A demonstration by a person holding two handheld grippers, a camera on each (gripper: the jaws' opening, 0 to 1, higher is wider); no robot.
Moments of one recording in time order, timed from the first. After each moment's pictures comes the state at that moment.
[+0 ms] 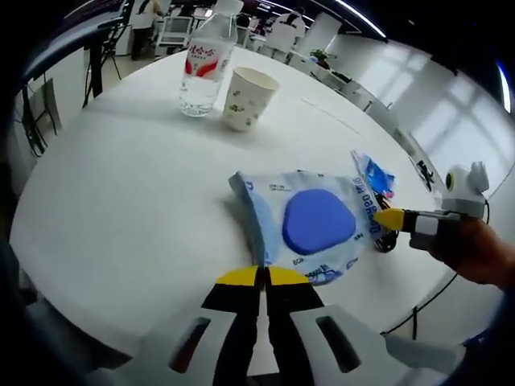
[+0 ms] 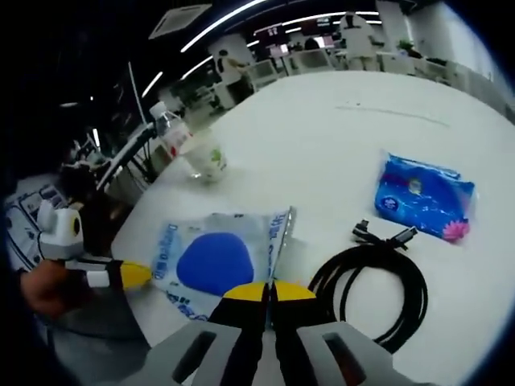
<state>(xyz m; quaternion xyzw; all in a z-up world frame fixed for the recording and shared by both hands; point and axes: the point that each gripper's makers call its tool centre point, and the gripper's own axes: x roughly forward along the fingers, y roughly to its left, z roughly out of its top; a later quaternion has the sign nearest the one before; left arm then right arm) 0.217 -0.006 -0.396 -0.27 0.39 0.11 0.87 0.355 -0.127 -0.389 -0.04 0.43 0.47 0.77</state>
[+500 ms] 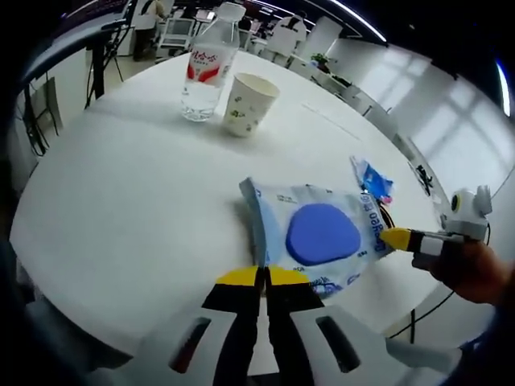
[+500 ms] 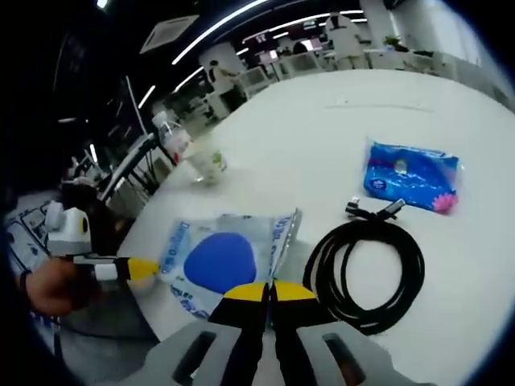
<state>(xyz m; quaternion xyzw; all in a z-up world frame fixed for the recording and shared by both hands) 0.217 -0.009 -0.386 -0.28 0.38 0.11 0.88 0.338 -0.150 -0.383 0.00 0.44 0.45 0.78</state>
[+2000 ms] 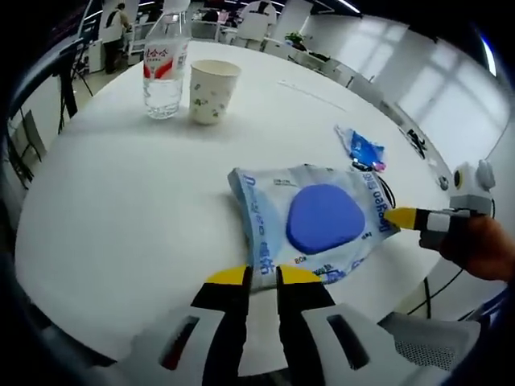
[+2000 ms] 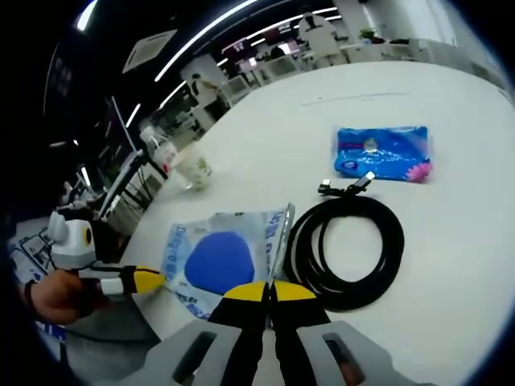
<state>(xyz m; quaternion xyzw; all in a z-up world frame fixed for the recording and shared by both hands) 0.226 -0.025 -0.398 -0.22 0.42 0.06 0.88 0.340 -0.172 -0.390 0.04 0.45 0.42 0.79</state>
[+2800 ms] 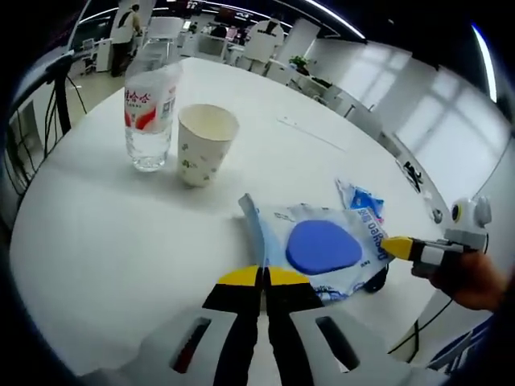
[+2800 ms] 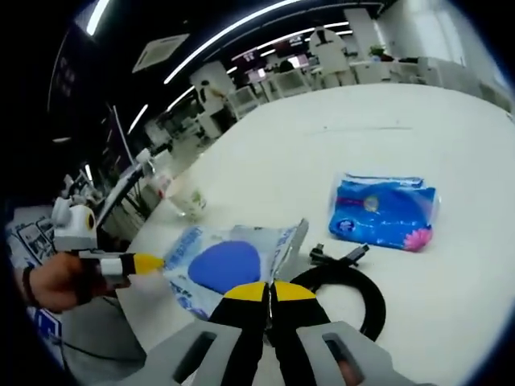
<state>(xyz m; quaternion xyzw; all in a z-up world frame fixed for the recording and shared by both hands) 0.302 0.004 -0.366 -0.26 0.35 0.07 0.90 0.407 -0.148 -0.361 0.03 0.40 0.44 0.81</state>
